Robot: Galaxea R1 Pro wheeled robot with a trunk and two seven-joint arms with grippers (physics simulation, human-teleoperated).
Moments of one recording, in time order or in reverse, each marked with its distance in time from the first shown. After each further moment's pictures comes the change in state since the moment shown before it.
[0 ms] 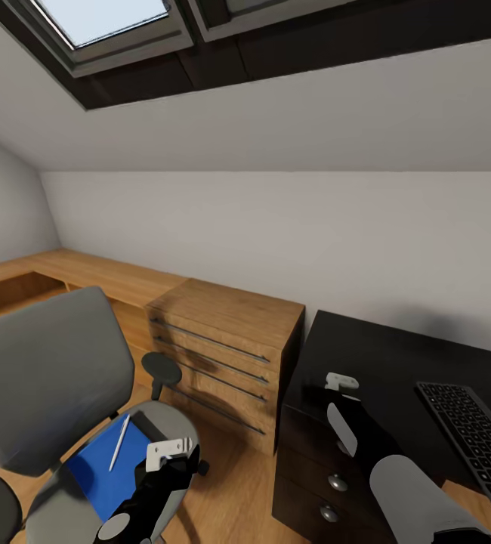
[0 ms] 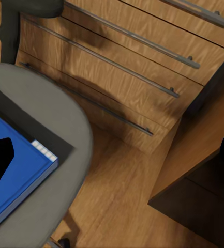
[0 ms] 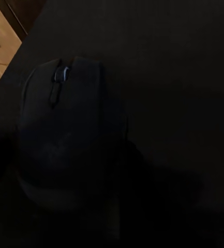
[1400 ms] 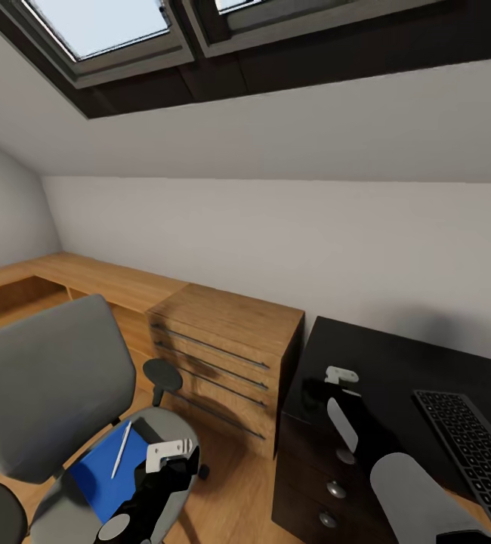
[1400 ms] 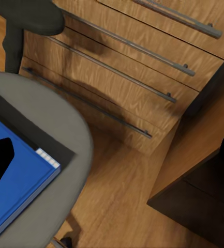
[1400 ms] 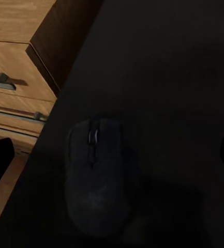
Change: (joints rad) left arm 0.000 0.002 0.000 0.007 -0.004 0.001 0.000; right arm 0.002 -0.002 0.003 -0.053 -0.006 0.005 0.001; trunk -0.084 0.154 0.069
